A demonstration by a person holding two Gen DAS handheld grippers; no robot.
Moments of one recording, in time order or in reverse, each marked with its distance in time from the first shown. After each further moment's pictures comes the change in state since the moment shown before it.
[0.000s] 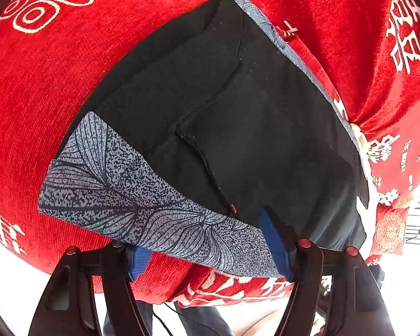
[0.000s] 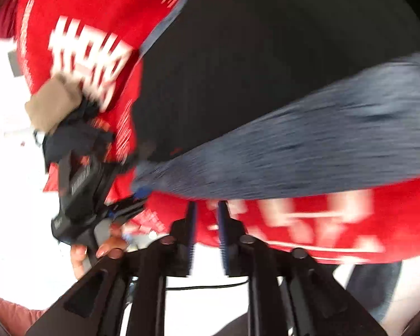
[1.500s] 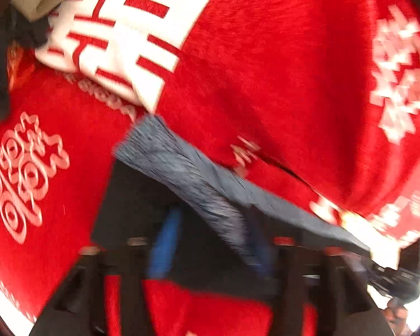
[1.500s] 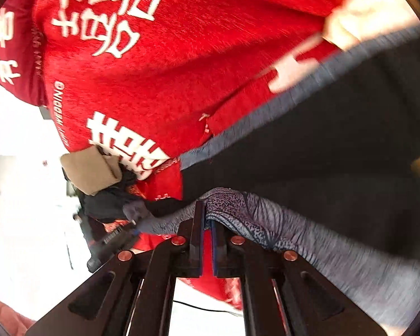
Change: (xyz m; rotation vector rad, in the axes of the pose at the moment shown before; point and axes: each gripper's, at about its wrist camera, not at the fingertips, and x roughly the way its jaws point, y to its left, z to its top) left arm -0.032 -0.134 0.174 0.089 -0.364 0.190; right arm -0.130 0.069 0.249 -0.100 -0.069 0.075
